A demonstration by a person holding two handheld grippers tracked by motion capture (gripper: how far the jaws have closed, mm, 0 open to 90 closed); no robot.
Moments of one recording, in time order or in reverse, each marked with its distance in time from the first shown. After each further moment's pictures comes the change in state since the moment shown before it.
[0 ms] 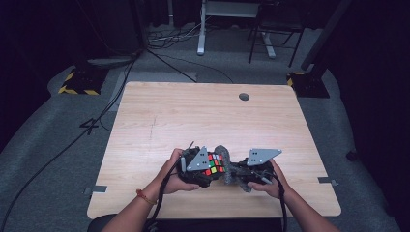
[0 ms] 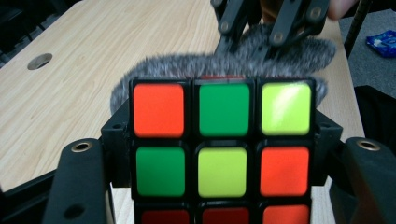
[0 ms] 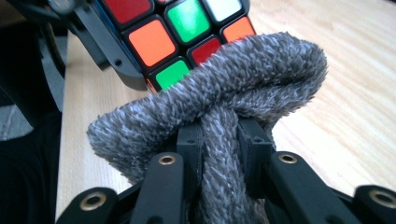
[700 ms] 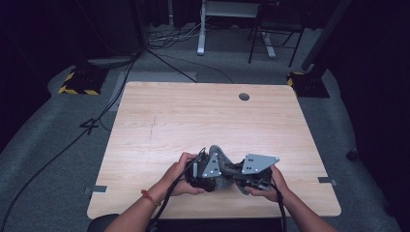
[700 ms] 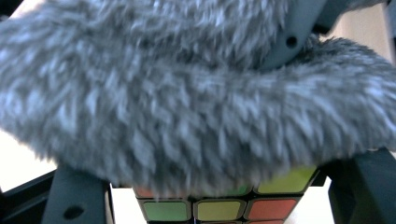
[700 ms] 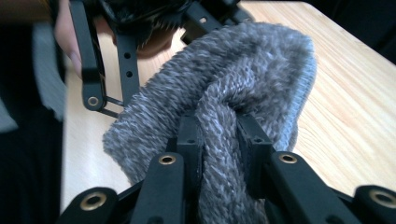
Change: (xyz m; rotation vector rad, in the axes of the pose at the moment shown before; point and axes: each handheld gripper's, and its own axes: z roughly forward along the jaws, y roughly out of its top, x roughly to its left) left arm -0.014 0.001 0.030 0.195 0.049 0.073; right arm 0.033 0.027 -0.003 0.052 -0.104 -0.165
